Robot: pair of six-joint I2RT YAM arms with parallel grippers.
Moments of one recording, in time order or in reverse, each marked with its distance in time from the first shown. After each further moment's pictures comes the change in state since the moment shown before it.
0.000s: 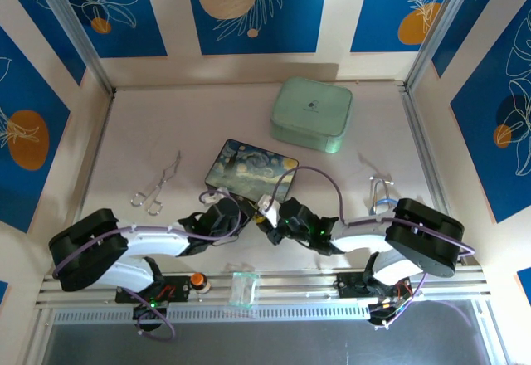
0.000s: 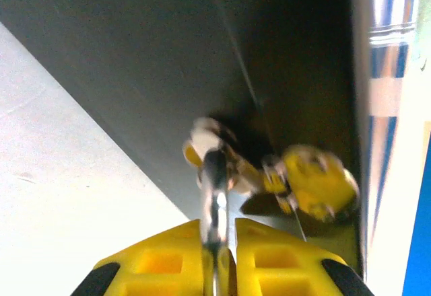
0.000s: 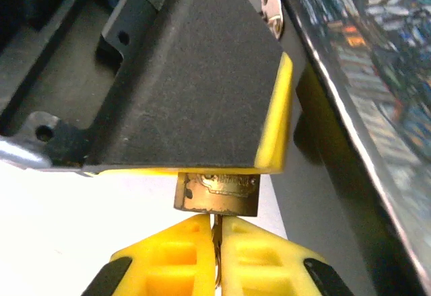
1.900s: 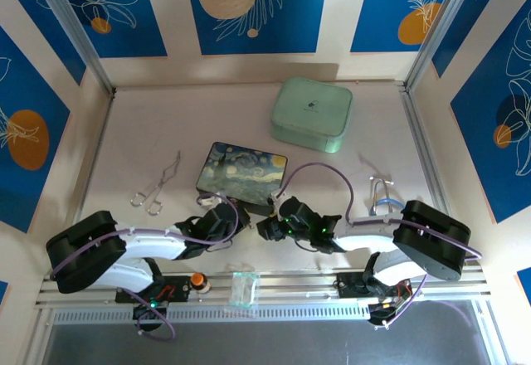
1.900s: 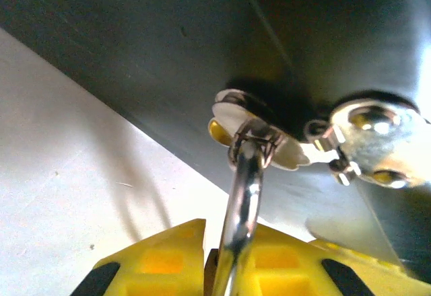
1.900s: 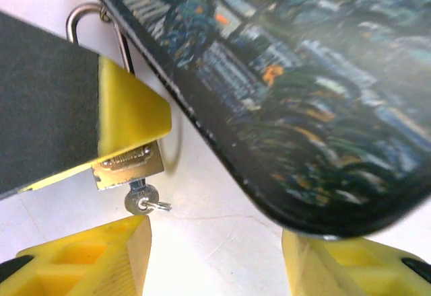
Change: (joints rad) left arm 0.006 -0.014 -0.049 -0.055 -0.016 0.152; right arm 0.000 -0.049 0.016 -0.172 0.074 0.452
